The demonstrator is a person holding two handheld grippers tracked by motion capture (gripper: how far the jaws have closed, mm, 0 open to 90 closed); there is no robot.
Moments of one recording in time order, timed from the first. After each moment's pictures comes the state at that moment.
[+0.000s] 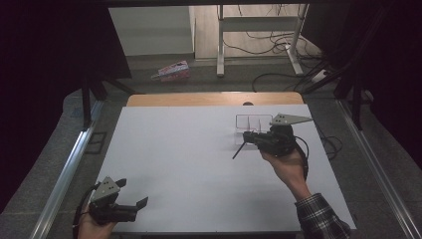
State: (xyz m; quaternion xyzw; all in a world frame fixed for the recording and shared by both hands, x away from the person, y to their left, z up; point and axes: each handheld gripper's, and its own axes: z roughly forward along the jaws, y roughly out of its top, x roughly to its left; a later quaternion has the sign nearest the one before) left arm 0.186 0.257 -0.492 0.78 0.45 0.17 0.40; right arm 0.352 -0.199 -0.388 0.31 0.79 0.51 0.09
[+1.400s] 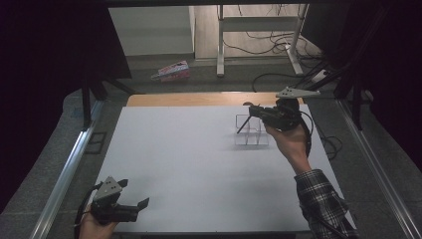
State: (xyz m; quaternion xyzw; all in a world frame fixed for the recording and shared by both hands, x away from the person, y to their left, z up) left arm 0.188 0.256 -0.494 0.79 0.44 0.16 0.39; right arm 0.395 -0.204 -0.347 0.33 0.77 0.52 0.14
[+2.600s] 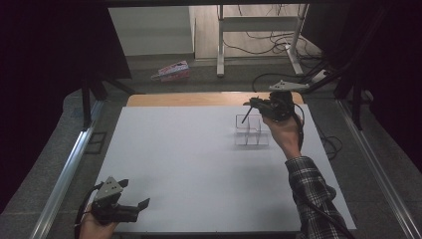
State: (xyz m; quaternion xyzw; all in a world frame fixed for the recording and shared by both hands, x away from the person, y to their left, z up) left arm 0.188 0.255 -0.494 0.79 0.44 0.16 0.39; right arm 0.437 -0.198 -0.364 0.35 0.77 0.49 0.20
